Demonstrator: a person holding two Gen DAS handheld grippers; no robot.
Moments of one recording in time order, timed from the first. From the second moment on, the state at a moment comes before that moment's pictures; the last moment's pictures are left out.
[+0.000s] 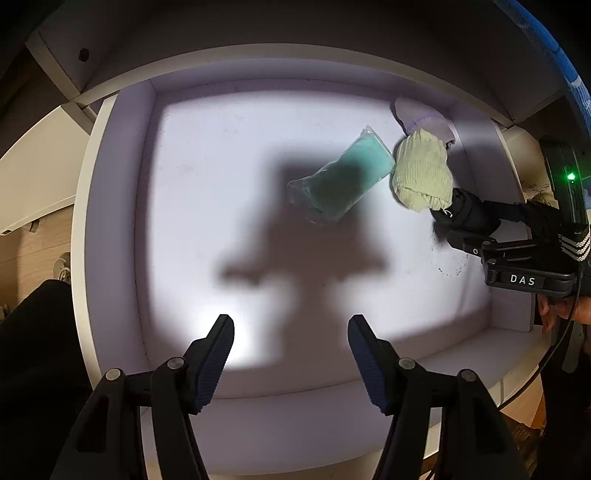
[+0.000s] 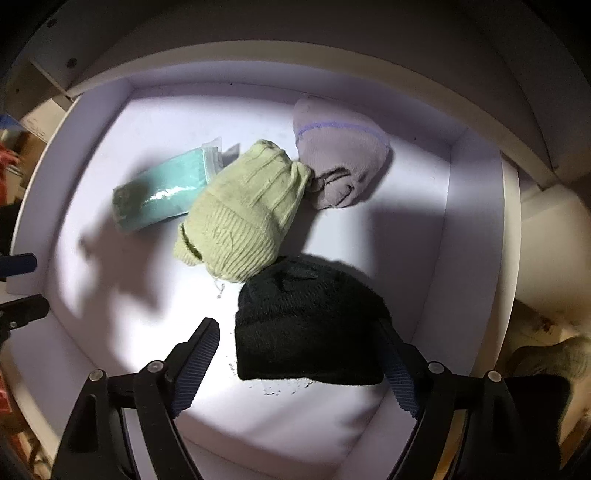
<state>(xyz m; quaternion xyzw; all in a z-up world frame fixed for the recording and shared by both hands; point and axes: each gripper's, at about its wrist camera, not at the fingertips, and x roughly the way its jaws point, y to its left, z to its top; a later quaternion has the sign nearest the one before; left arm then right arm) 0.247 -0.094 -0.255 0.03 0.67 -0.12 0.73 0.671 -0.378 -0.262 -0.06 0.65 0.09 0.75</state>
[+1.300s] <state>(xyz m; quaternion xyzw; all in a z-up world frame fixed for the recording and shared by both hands) 0.248 -0.095 -0.253 -0.01 0.68 -0.12 0.72 0.607 -0.417 -0.184 0.08 0.65 0.09 0.75</state>
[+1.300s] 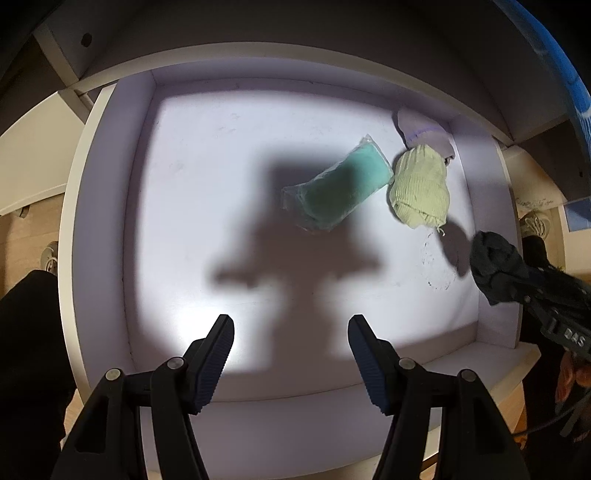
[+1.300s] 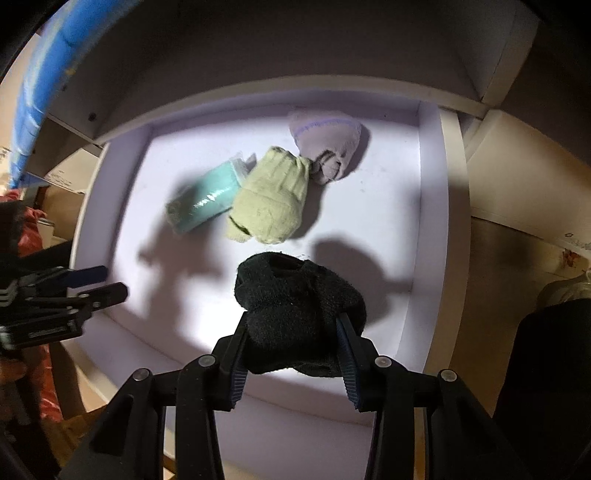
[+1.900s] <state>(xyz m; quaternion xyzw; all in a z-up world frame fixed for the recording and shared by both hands) 0.249 -0.089 -0.247 -0.03 0.68 -0.12 0.73 0.593 -0.381 -0.040 0.09 0.55 0.17 0.81</state>
